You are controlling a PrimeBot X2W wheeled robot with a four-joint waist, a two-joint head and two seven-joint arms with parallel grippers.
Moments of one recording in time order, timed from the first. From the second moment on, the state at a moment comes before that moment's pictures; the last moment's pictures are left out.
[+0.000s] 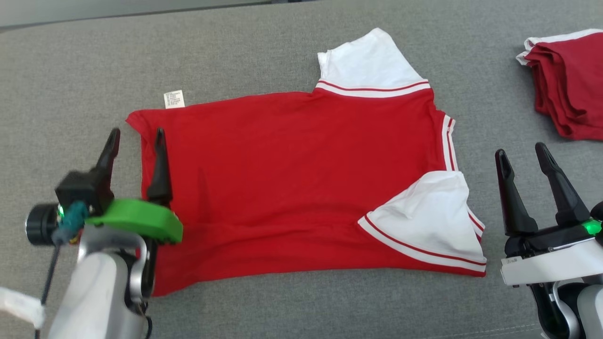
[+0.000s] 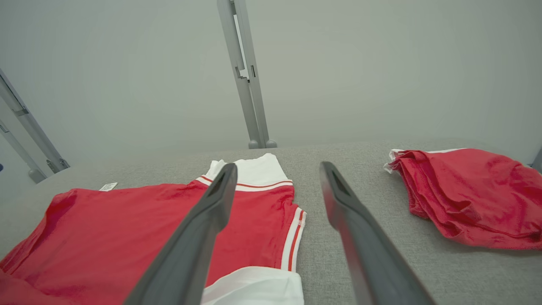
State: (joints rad) left arm -0.27 0.20 -0.17 0.06 -0.29 0.09 -0.04; right arm -0.01 -0.23 0.01 -0.21 0.36 0.13 -0.14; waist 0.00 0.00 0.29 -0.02
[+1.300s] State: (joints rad) left arm -0.93 0.15 -0.22 0.82 -0.42 -0.10 0.01; right arm -0.85 -0.46 0.32 0.48 0.66 0.13 -0.15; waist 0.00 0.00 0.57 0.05
